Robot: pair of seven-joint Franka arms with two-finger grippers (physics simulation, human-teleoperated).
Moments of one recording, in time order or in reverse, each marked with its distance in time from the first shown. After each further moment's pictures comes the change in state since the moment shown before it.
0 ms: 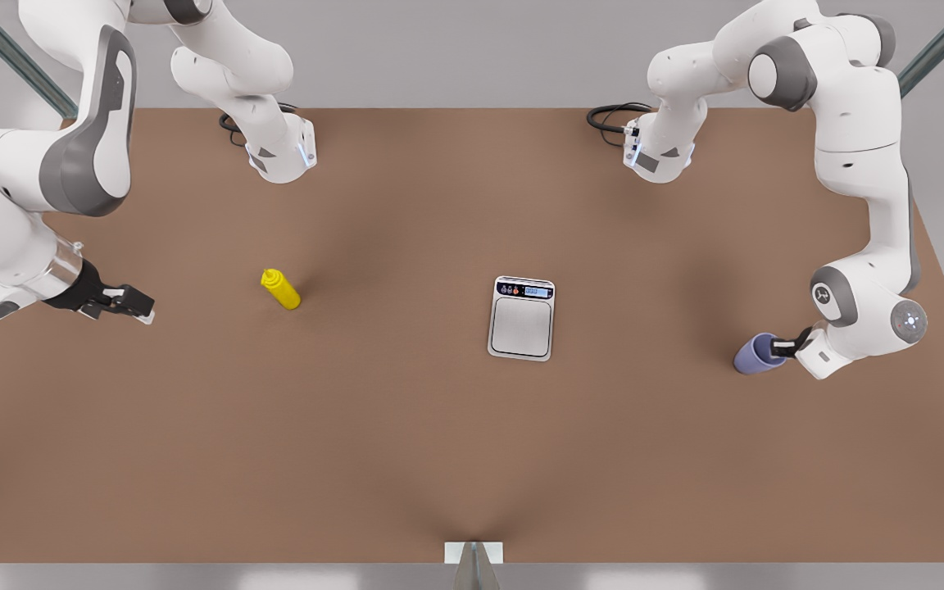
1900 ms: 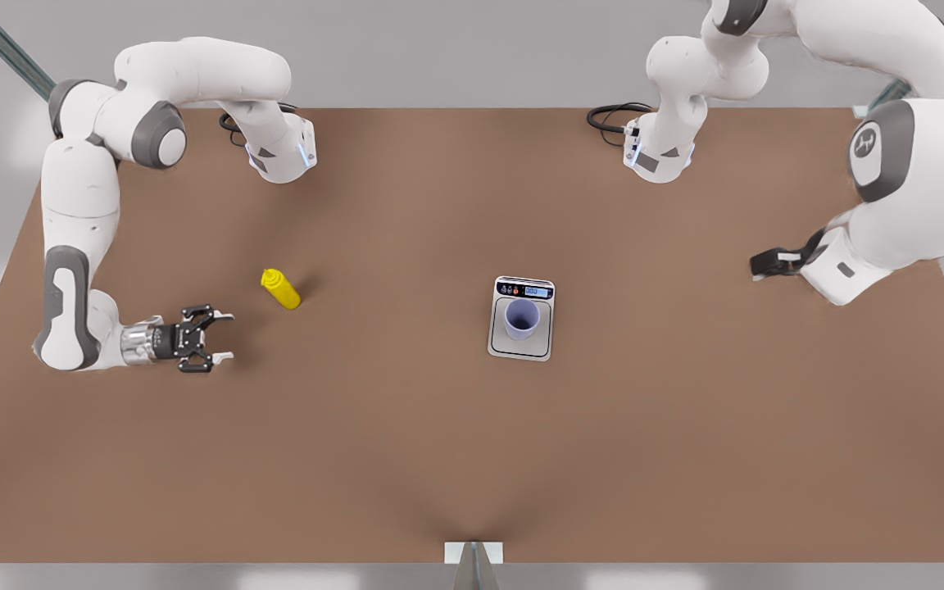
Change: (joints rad) left arm -0.445 -0.360 0.148 0.536 0.050 -0.927 -0.486; right arm -0.288 0.656 -0.102 -0.189 1.062 -0.412 0.431
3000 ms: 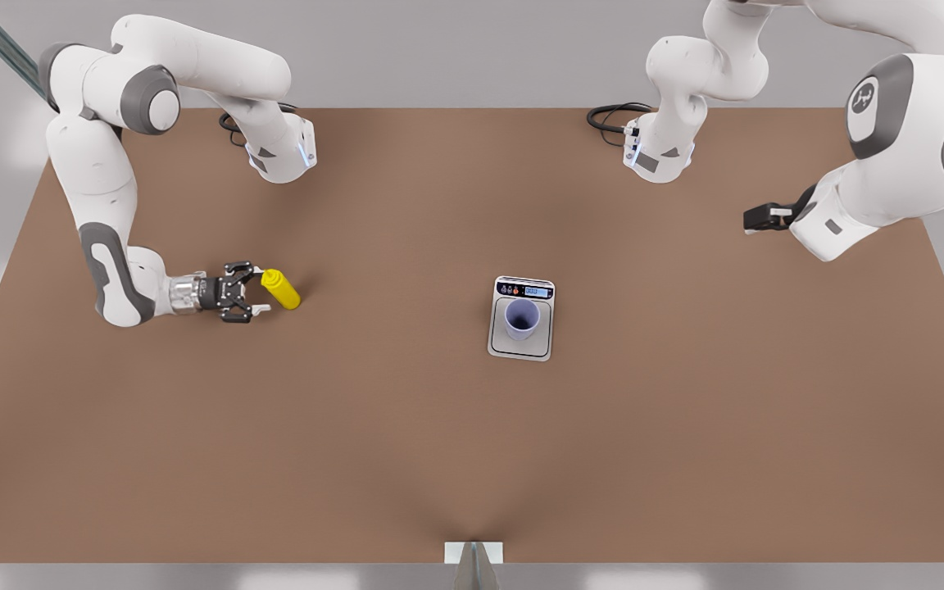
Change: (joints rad) left arm -0.016 -0.085 -0.031 -0.102 0.023 -0.105 -0.032; right arm -0.015 -0.148 0.068 -0.432 -0.034 0.166 -0.244
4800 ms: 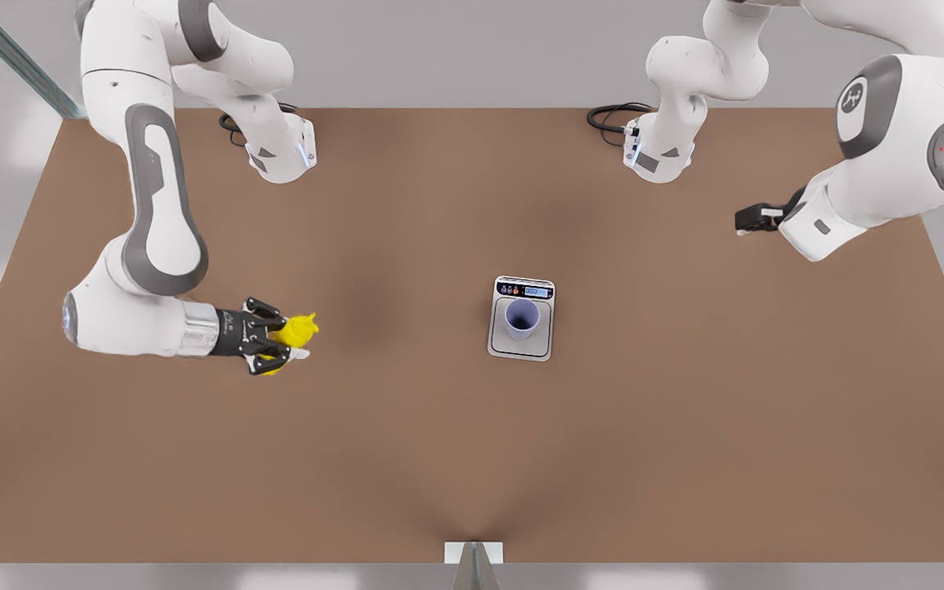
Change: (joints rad) left arm -0.003 0.001 -0.028 0.007 -0.004 0.012 0.002; right arm 0.400 -0.304 0.132 0.544 -0.358 0.354 0.952
